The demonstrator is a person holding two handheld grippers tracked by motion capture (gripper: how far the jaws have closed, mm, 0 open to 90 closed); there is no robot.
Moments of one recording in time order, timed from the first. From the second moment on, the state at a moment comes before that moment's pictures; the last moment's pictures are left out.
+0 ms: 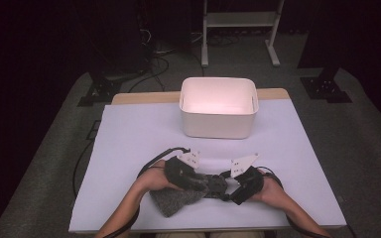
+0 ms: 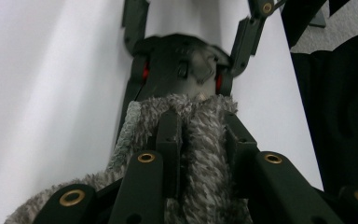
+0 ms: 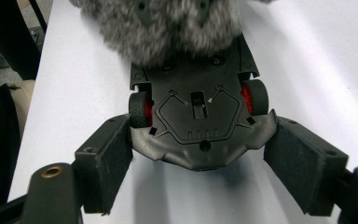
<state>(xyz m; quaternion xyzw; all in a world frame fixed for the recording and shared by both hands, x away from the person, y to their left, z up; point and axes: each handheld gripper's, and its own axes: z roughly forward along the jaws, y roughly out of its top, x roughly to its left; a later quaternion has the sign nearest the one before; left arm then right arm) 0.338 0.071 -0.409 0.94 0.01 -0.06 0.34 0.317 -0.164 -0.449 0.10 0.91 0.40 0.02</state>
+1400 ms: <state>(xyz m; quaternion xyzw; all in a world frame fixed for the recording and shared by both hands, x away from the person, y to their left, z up) 0.340 0.026 -0.411 0.94 -0.03 -0.06 0.33 0.326 -0.153 -0.461 0.09 0.92 0.39 0.03</state>
